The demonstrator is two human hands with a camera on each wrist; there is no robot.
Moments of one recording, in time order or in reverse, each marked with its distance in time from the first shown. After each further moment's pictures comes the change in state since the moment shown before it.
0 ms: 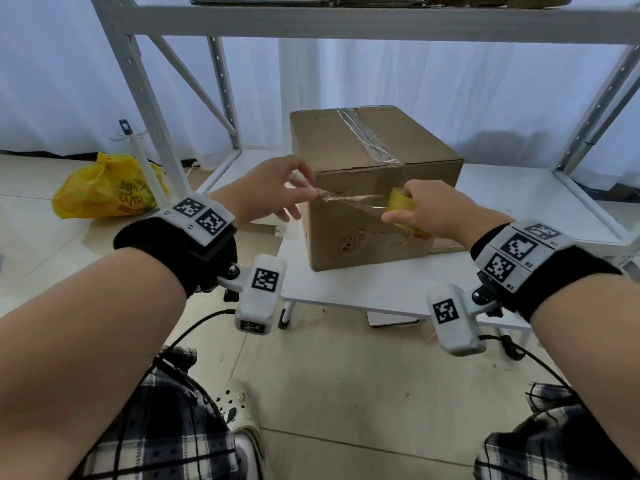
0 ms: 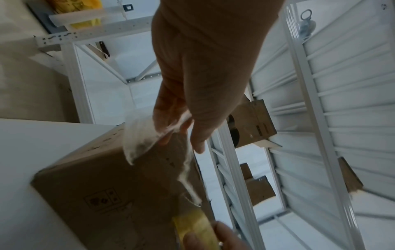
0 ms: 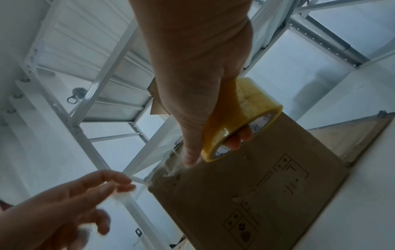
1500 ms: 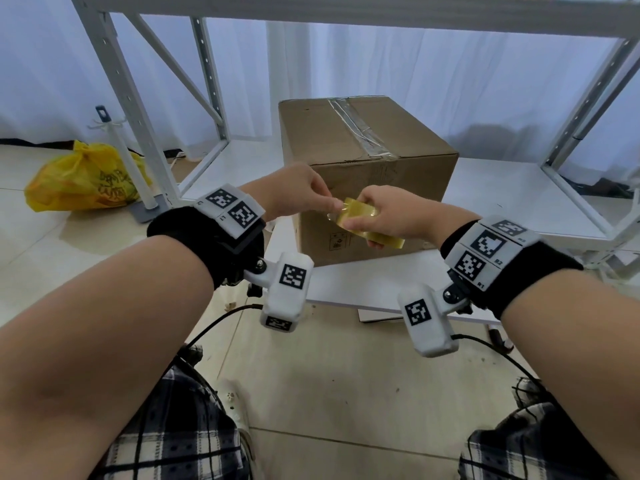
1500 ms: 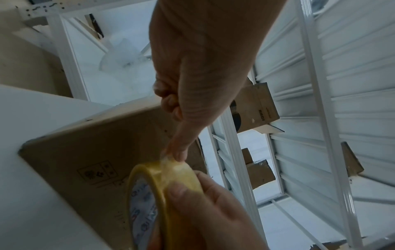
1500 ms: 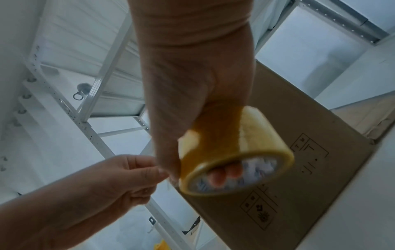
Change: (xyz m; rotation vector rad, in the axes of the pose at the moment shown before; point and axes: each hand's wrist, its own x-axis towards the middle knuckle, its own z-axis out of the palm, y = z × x) left_hand 0.025 0.017 0.031 0.181 -0.166 -0.021; right_hand 0.002 -0.037 0.009 0.426 -0.304 -0.064
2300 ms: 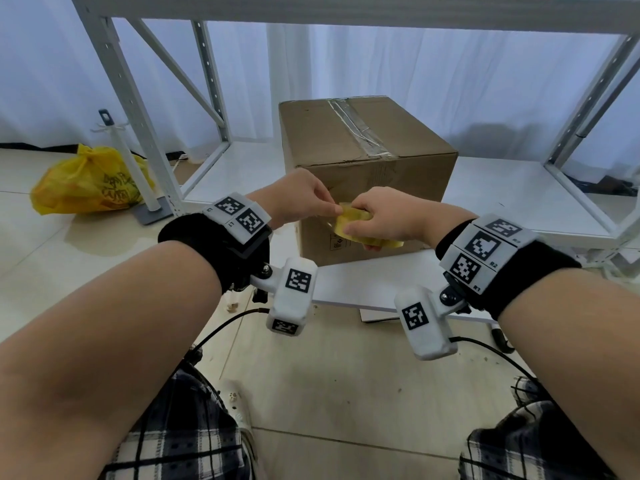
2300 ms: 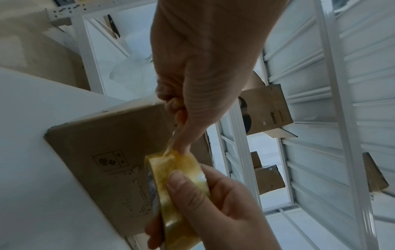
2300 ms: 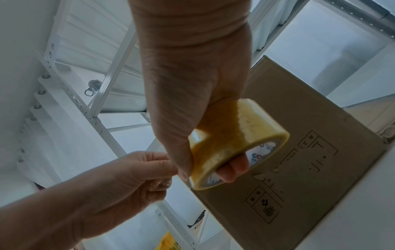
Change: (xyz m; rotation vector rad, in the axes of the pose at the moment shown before) left_hand 0.002 0.001 0.013 -0.109 0.036 -0.040; right_hand 0.003 -0.001 0.000 -0.162 -0.061 -0.121
